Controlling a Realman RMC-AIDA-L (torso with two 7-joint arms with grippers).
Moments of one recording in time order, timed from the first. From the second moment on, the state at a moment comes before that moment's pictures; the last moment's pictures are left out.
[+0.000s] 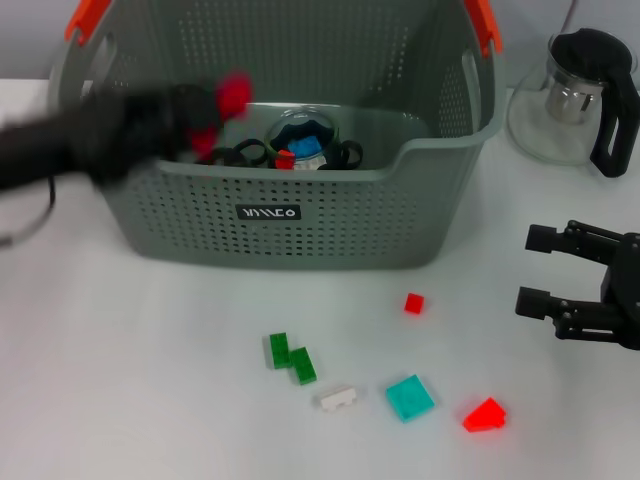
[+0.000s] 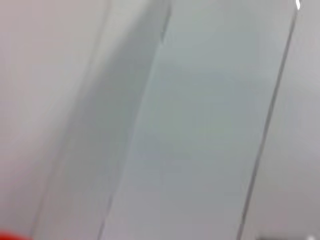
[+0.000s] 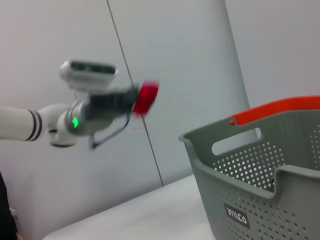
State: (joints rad) left arm -0.57 -2.05 0.35 0.72 1.86 2.00 -1.56; right arm 0.46 2.05 -0.44 -0.63 -2.07 -1.89 1.28
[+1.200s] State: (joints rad) left arm -0.75 -2.13 0.85 1.26 2.30 1.32 -2.24; right arm 0.46 2.05 -0.44 -0.63 -2.07 -1.89 1.27
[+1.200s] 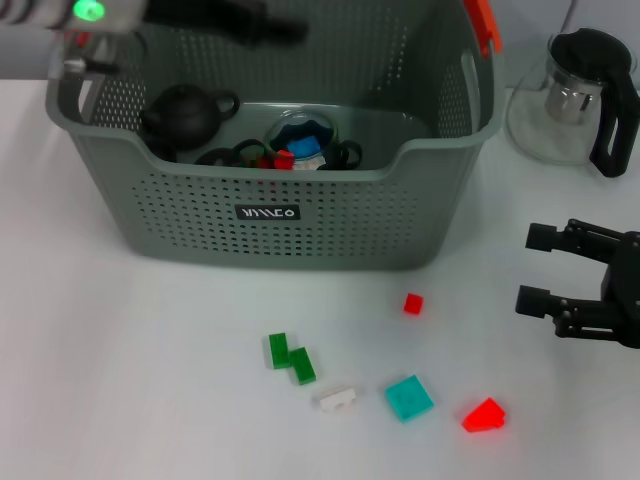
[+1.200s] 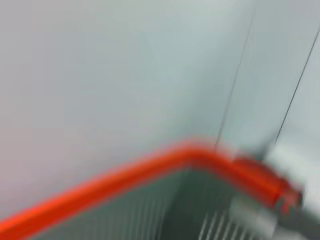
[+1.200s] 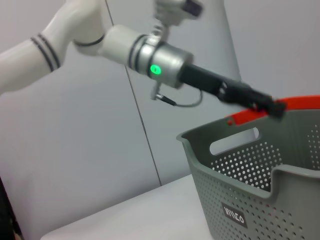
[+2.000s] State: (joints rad) left arm -0.45 -2.07 0.52 0.82 1.87 1.95 -1.62; right arm 0.46 2.05 -0.44 -0.63 -2.07 -1.88 1.28
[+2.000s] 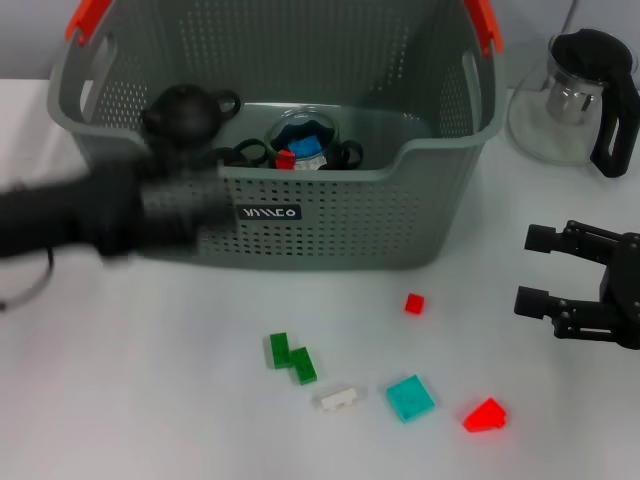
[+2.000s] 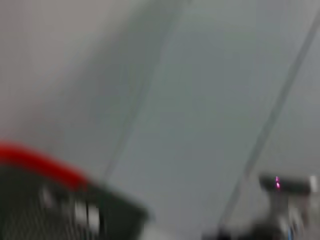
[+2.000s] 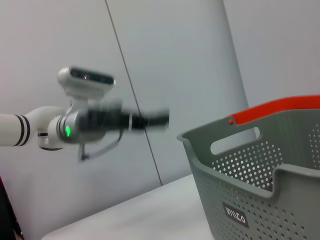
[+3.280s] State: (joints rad) left arm -0.47 -2.17 0.62 0.52 2.21 1.38 -0.93; right arm 0.45 2.05 -0.44 -0.64 -2.07 -1.89 1.28
